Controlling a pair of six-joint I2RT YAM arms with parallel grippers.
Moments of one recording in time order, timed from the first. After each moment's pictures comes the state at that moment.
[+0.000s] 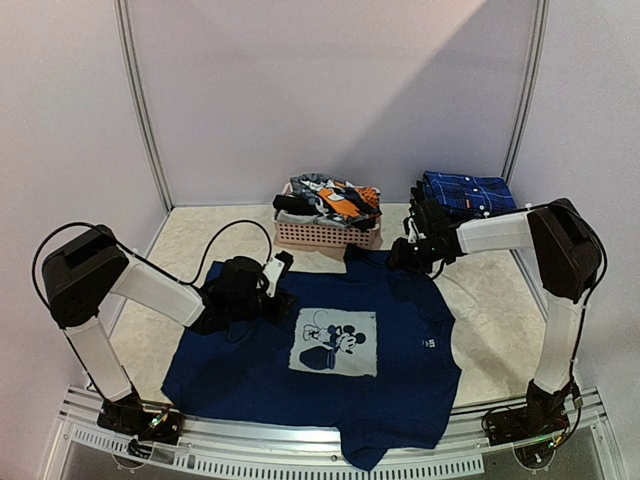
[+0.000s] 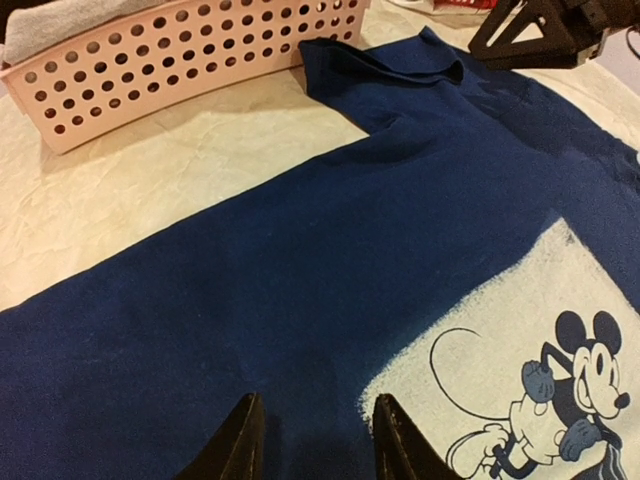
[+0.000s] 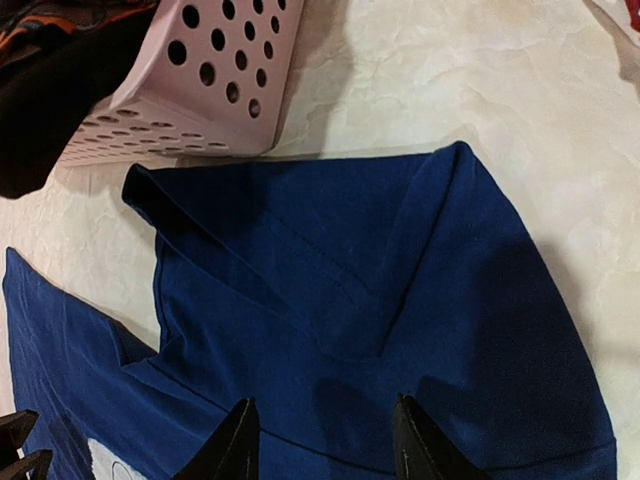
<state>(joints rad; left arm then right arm) -0.78 1.77 0.67 0.53 -0.09 -0.12 0.48 1.98 1.26 -0.17 -0.12 0.60</state>
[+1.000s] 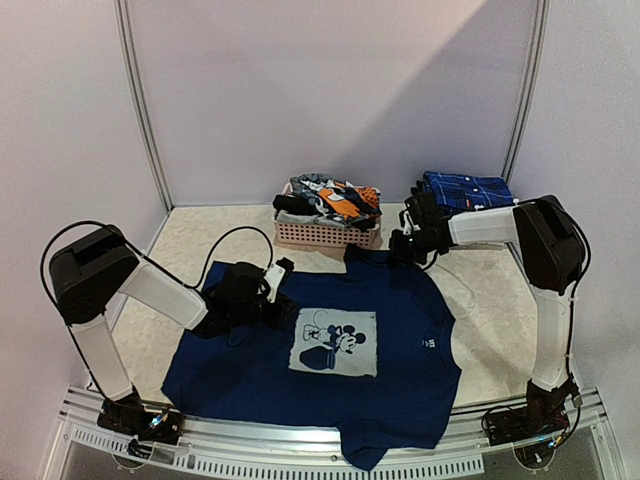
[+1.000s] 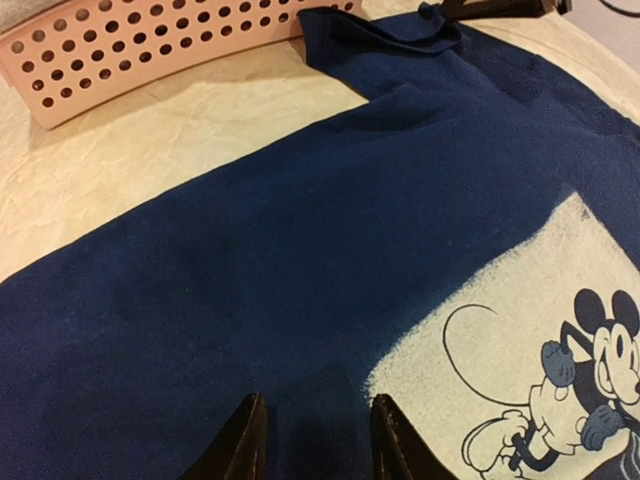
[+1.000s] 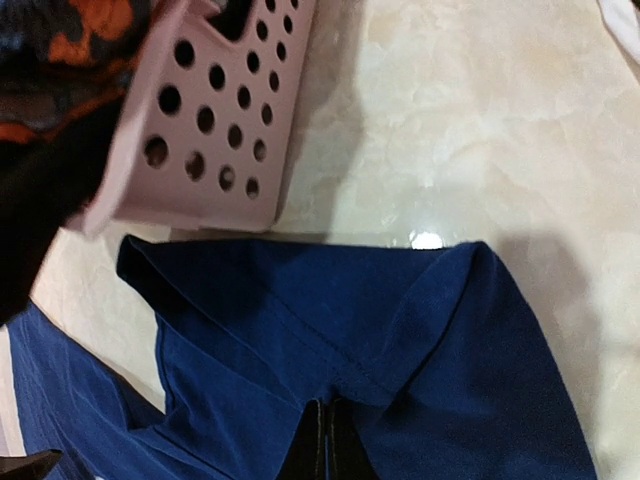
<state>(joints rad) -0.78 1.81 0.65 0.57 -0.09 -0.12 0.45 2.10 1.42 -0.20 -0.14 0.59</state>
